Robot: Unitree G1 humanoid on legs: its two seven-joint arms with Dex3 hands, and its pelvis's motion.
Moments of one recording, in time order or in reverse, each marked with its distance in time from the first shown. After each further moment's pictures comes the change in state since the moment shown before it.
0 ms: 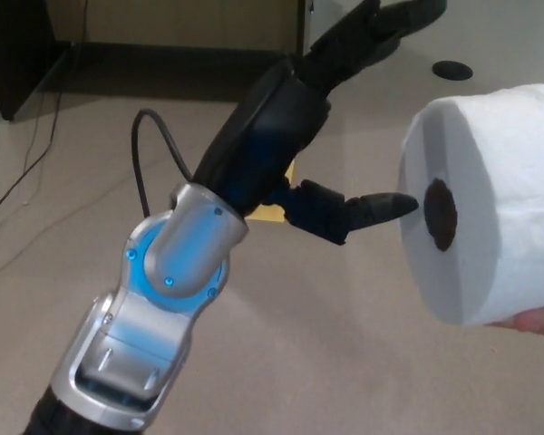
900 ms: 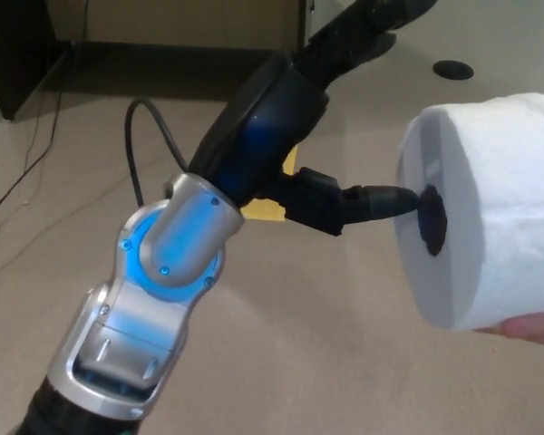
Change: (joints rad) left_arm -0.043 -0.009 0.010 0.034 0.025 0.006 -0.038; right_arm -0.040 0.001 -0.007 0.000 0.001 0.008 0.015
